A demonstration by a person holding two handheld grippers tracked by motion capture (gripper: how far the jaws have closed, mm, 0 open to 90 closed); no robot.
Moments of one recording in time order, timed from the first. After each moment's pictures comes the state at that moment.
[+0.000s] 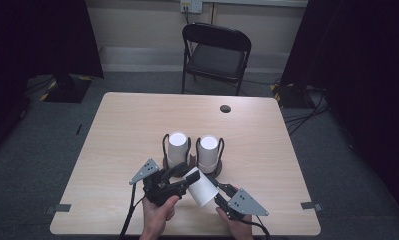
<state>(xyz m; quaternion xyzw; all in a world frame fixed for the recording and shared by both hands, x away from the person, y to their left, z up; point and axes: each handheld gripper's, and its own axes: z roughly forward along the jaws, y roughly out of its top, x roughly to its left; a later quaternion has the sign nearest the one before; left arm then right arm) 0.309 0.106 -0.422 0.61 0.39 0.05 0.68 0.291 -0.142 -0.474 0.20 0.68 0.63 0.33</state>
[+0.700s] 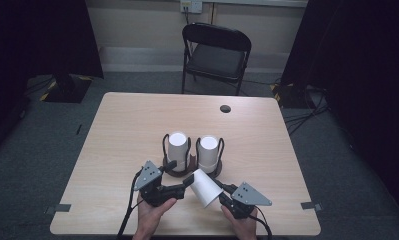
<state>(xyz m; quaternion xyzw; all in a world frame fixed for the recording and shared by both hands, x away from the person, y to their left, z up) 0.308 0.115 -0.431 0.67 0.37 0.16 0.62 0.296 -0.156 -0.472 0.27 0.72 0.59 0.25</state>
